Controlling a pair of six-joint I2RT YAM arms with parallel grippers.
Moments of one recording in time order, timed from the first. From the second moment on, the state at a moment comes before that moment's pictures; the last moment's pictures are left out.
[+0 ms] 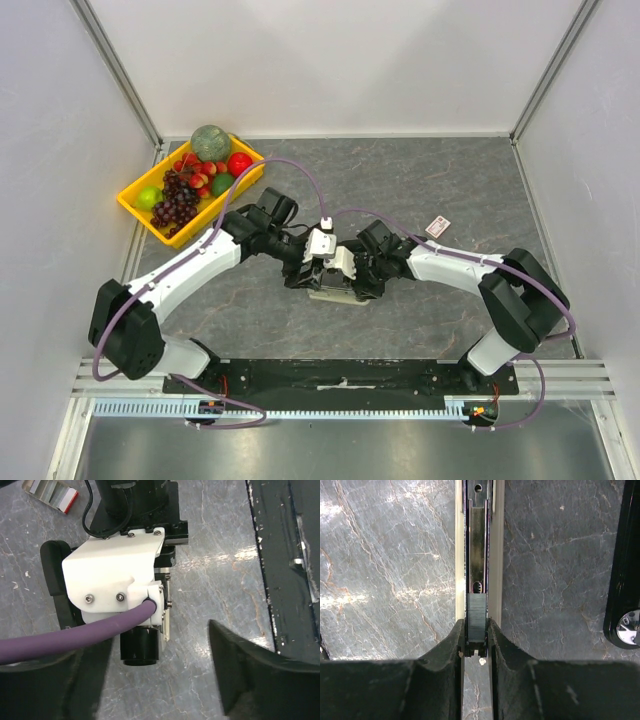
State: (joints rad) left arm -0.62 1.40 1.10 -0.71 0.78 0.90; right arm 0.72 1.60 0.88 -0.42 -0.43 -0.62
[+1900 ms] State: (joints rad) left arm -0.44 1.57 1.00 -0.59 1.14 0.93; right arm 0.72 1.59 0.88 -0.41 -0.42 -0.65
